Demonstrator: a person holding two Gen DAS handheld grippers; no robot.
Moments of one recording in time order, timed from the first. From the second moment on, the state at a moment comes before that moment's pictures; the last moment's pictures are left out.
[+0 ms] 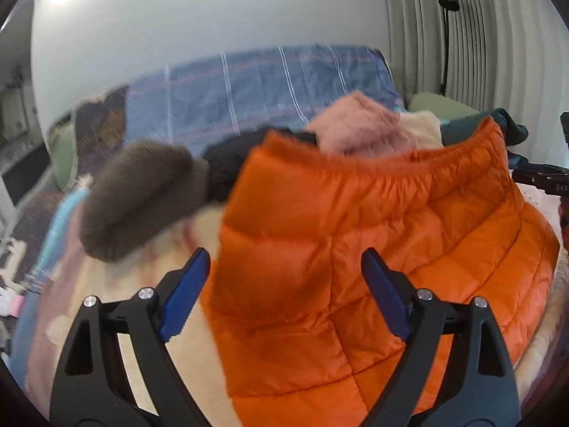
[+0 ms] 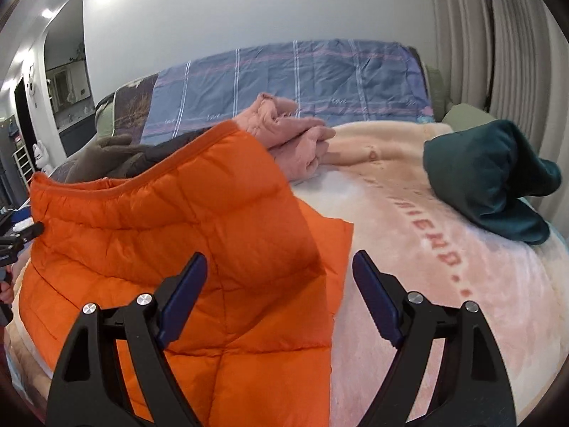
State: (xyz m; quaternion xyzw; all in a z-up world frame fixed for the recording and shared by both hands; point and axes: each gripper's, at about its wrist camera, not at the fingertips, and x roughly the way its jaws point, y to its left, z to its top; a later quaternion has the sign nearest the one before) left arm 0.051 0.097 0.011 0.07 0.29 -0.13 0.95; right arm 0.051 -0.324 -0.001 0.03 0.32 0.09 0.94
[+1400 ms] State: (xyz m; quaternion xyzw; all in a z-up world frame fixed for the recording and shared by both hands) left arm 0.178 0.099 -0.062 0.04 0.37 -0.05 0.93; right arm 0.182 -0.303 -0.063 -0.04 0.38 -0.04 0.92
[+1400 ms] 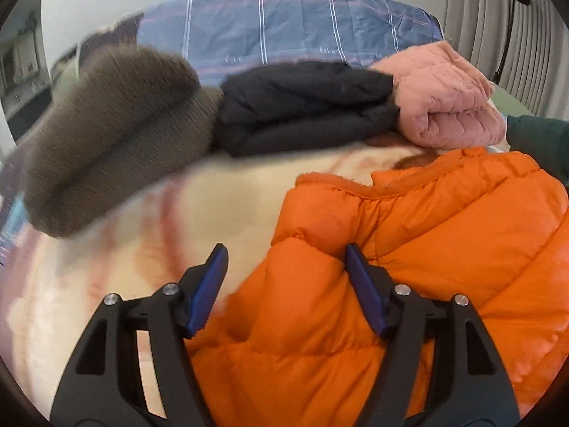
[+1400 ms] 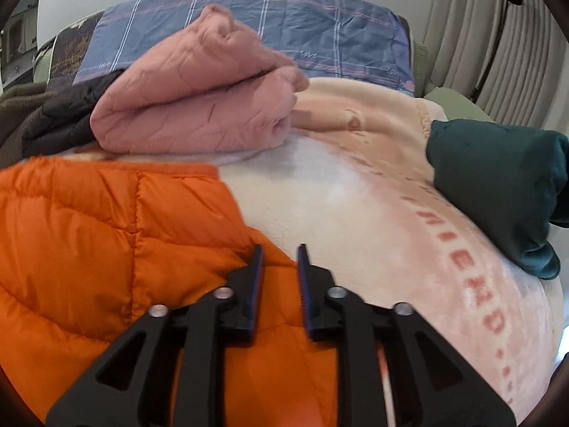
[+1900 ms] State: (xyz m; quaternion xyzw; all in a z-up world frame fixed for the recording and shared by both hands) left arm 0.190 0.030 -0.025 -0.03 0.38 -0.11 0.92; right arm 0.191 -0.218 -0.038 0.03 0.40 0.10 0.91
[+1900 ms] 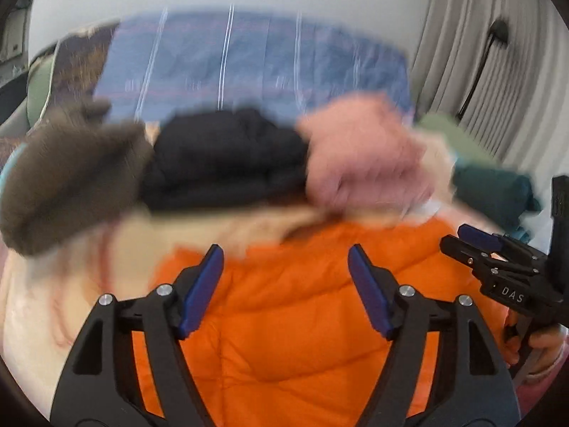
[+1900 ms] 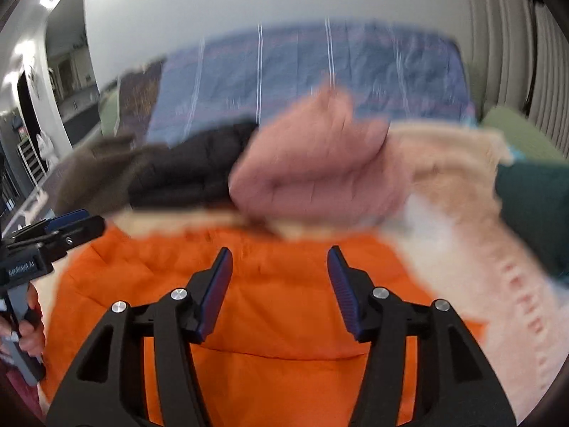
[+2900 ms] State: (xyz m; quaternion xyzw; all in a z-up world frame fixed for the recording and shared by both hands) left arm 0.211 0.025 -0.087 0.00 0.42 -0.09 0.90; right arm 0.209 -0.204 -0.094 -0.01 0.42 0.07 0.90
